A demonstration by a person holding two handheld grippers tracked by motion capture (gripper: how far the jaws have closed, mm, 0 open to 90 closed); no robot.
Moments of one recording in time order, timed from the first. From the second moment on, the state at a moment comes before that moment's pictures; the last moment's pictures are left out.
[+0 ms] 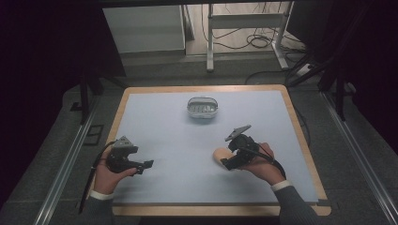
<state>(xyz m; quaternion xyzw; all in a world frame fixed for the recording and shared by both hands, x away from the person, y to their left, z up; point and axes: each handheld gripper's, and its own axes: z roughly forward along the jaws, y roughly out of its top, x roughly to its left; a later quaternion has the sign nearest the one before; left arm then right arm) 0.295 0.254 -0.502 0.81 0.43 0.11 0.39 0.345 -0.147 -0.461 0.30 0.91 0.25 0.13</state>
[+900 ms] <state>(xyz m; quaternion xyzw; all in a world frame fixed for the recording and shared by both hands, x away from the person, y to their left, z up) 0.295 0.259 -0.502 0.80 0.44 0.11 0.39 0.367 -0.123 -0.501 0.33 0.93 0.16 0.10</state>
